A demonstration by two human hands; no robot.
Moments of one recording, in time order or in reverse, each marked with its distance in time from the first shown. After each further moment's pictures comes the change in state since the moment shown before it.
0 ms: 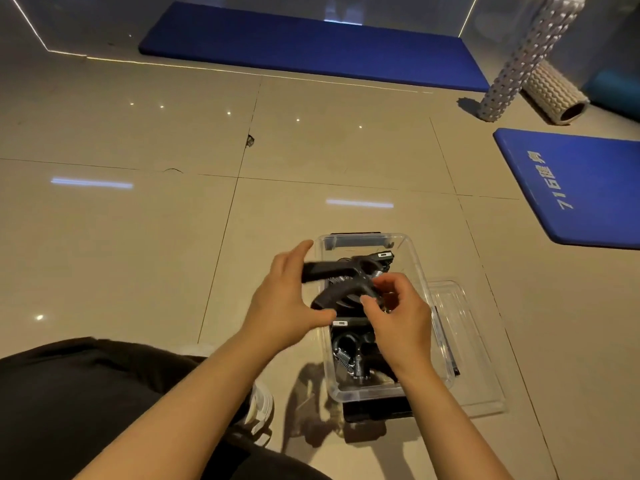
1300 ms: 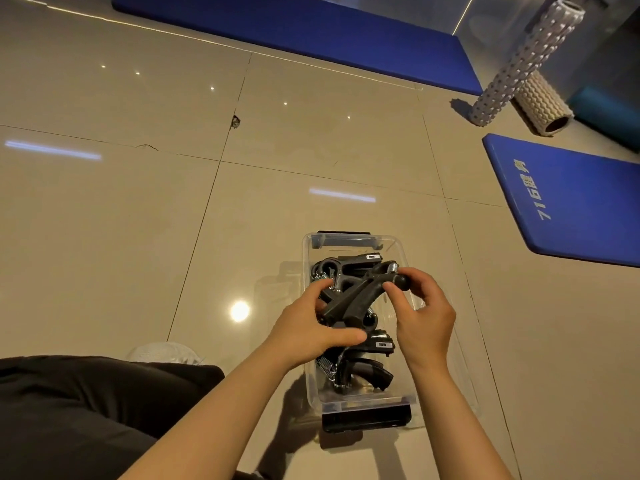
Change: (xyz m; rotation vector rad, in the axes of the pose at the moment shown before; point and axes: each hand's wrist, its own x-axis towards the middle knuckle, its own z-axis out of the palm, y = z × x) left_hand 0.016 0.004 0.045 -0.538 -0.331 -0.223; right_hand 0.036 0.034 -0.011 0.047 0.227 -0.055
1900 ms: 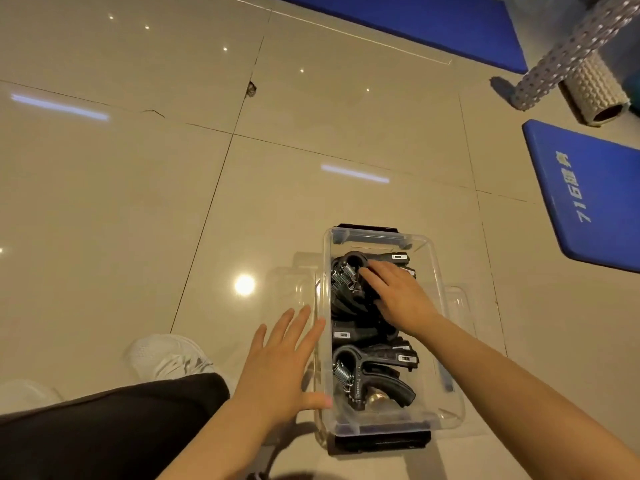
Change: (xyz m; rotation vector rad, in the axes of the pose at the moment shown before) left_hand 0.009 -0.092 -0.011 0.924 -0.058 0.077; right_hand 0.082 0.105 0.074 -0.996 -0.882 -0.701
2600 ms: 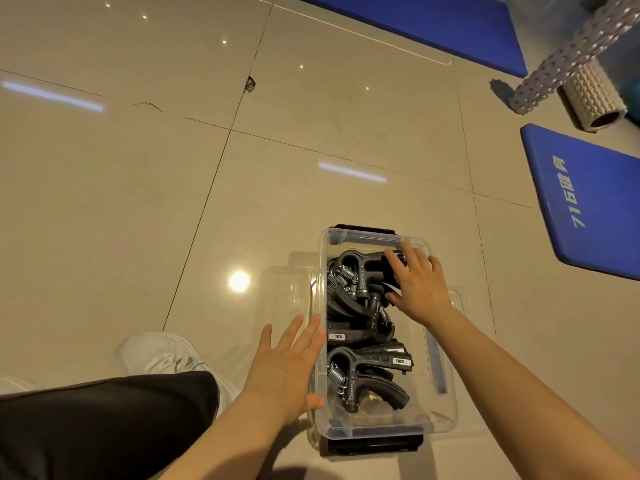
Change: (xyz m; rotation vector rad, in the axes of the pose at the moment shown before) left_hand 0.013 0.011 0.000 0.194 -0.188 0.043; right_hand 0.001 0.032 -0.006 -0.165 -0.037 0.302
